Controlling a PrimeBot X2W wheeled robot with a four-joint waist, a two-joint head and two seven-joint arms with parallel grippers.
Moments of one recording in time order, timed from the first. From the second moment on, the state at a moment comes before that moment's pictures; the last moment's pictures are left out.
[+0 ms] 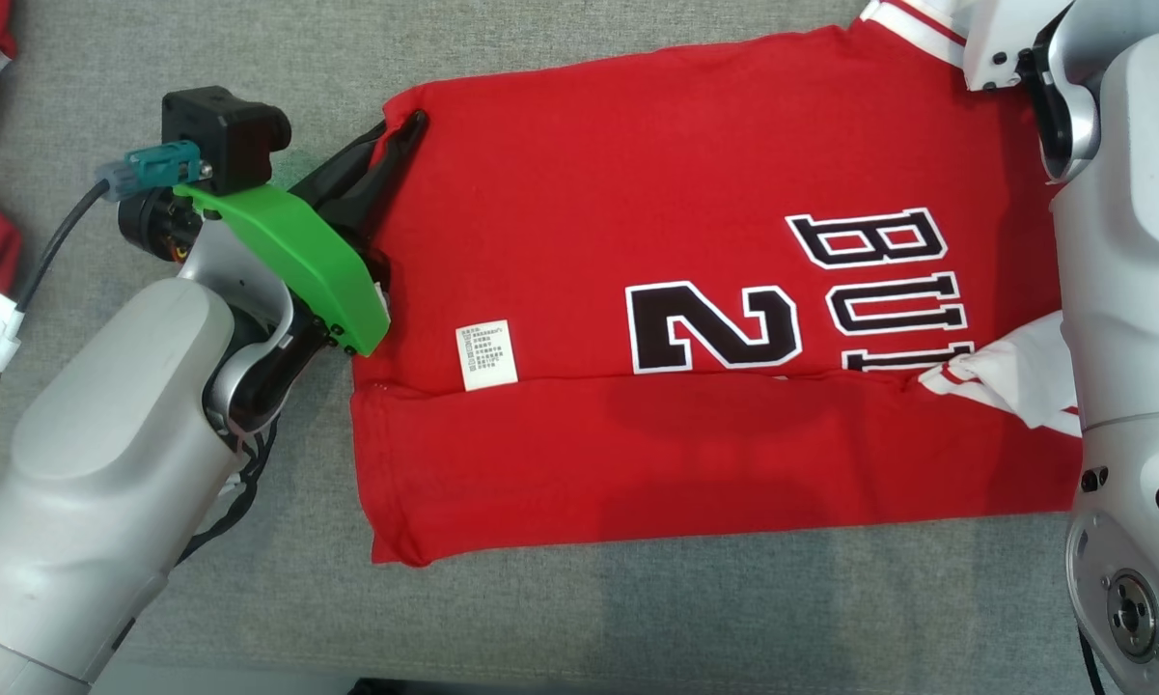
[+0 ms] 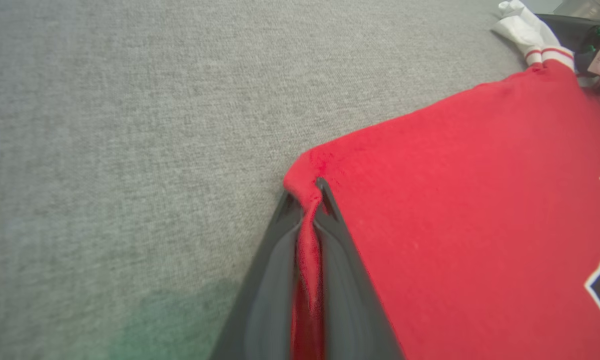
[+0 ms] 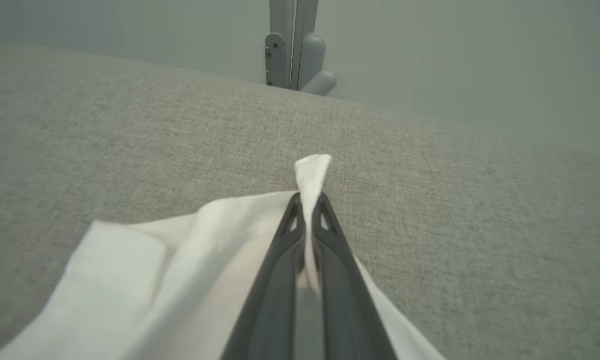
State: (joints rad) left arm -0.91 0.43 -0.82 0.42 -0.94 -0.13 0.00; right arm -1.11 -0.10 -0.15 0.71 -0.21 0.13 0.16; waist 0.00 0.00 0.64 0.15
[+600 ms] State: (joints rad) left arm -0.80 0.55 -0.84 0.26 -0.95 -0.09 -0.06; right arm -0.85 -0.10 -0.06 0.45 0.01 0.13 0.04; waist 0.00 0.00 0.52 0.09
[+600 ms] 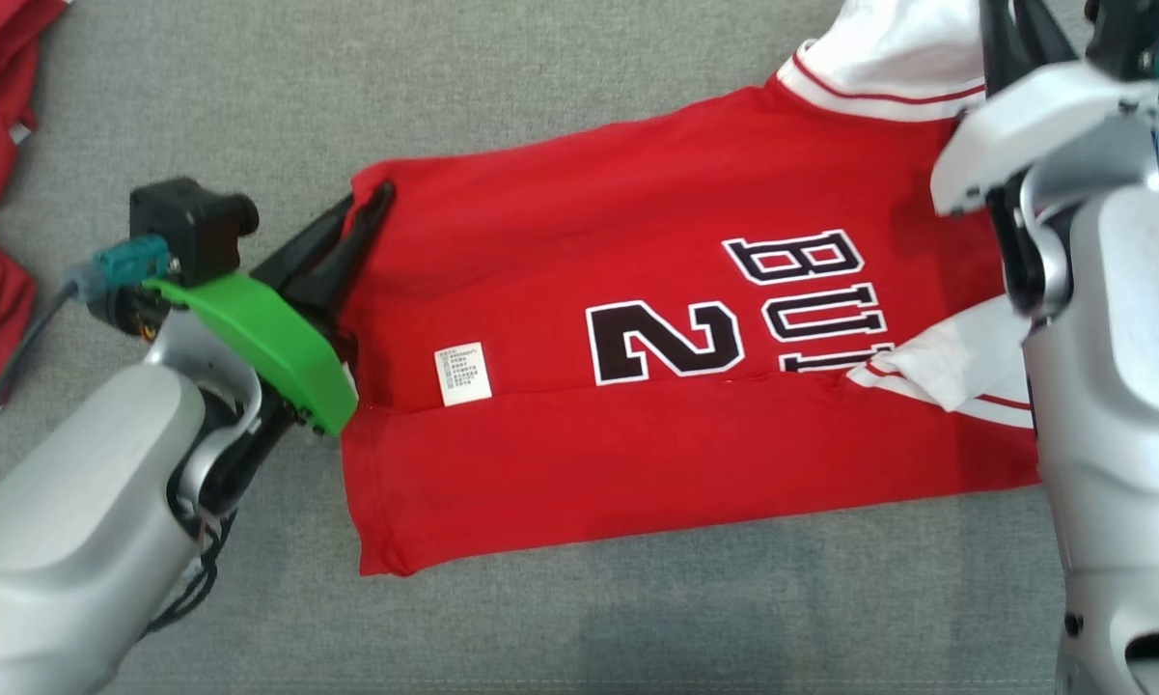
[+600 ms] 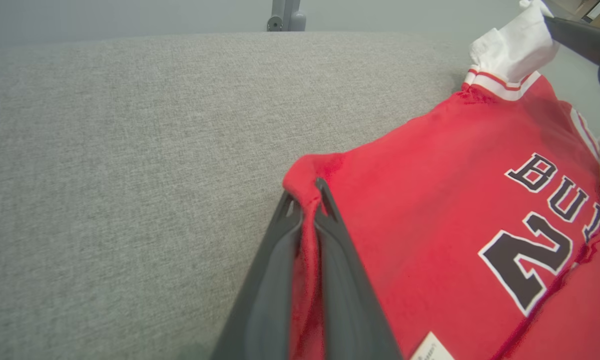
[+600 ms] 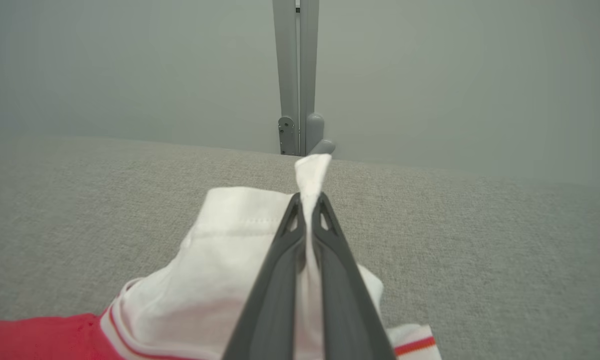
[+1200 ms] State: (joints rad) left arm -0.52 0.61 -0.85 0.13 -0.98 0.05 -0.16; right arm -0.33 -0.07 -0.10 0.16 0.19 0.13 0.06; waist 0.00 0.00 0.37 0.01
